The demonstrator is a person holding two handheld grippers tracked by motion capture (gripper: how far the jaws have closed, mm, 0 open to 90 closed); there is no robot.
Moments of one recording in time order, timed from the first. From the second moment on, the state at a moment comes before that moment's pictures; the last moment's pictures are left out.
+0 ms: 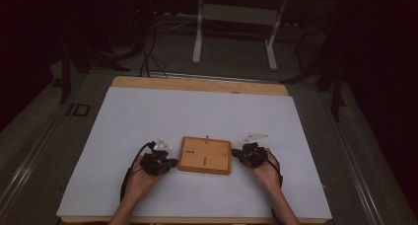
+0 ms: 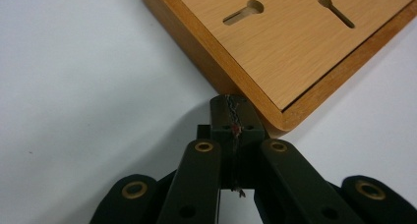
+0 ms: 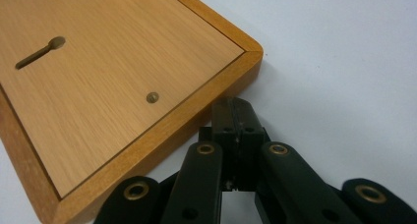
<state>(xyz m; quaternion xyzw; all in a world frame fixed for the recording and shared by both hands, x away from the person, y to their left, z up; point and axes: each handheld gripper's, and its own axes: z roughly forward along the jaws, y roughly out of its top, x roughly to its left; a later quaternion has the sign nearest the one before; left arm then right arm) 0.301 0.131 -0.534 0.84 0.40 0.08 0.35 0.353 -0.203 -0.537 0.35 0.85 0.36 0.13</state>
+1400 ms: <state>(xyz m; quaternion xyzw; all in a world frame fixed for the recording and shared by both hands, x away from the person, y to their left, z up) 0.306 0.142 -0.529 0.83 0.40 0.12 0.37 0.339 -0.195 -0.538 0.34 0.86 0.36 0.16</state>
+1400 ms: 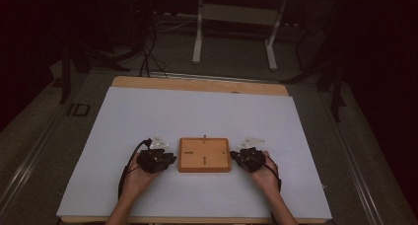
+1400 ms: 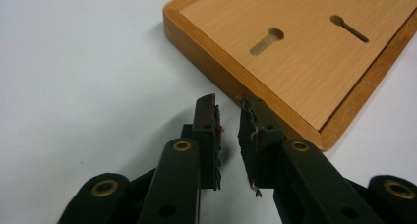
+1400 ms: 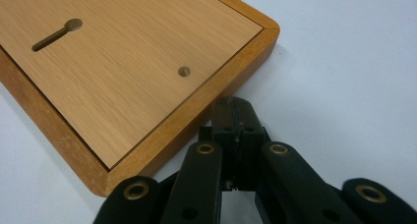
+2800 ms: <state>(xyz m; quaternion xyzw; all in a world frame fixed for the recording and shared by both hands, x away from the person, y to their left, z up) 0.361 0.079 -0.509 0.84 0.32 0.11 0.43 0.312 -0.203 -0.530 0.30 0.87 0.36 0.13</state>
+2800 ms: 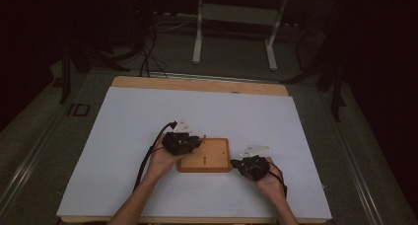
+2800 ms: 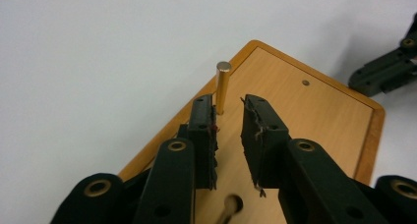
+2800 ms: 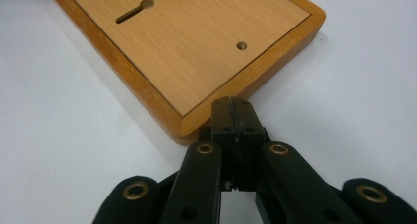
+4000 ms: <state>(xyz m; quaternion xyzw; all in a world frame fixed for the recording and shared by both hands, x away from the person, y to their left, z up) 0.388 0.067 -0.514 0.83 0.33 0.06 0.44 0.302 -0.208 -0.527 0.27 0.87 0.40 0.08</state>
